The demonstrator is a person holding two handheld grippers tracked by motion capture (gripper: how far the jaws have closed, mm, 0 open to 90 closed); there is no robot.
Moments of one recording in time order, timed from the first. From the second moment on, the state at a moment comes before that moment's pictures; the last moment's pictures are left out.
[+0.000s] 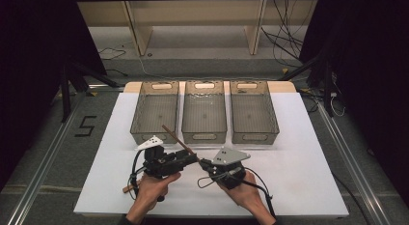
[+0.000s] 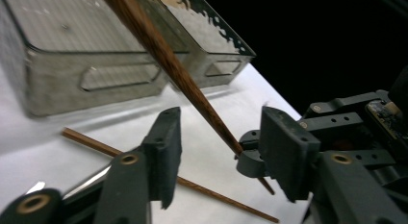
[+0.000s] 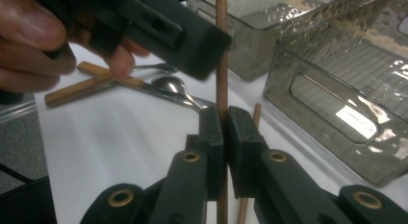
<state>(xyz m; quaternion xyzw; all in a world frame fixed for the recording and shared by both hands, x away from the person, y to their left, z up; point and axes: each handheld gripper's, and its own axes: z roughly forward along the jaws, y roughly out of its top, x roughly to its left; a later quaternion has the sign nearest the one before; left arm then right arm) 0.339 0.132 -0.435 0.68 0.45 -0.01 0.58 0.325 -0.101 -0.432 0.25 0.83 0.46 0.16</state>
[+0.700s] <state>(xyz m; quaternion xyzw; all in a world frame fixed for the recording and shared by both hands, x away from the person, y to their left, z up) 0.341 0.141 -0.438 0.65 0.44 -0.07 0.62 0.317 -0.103 -0.435 0.24 0.82 0.50 0.15</state>
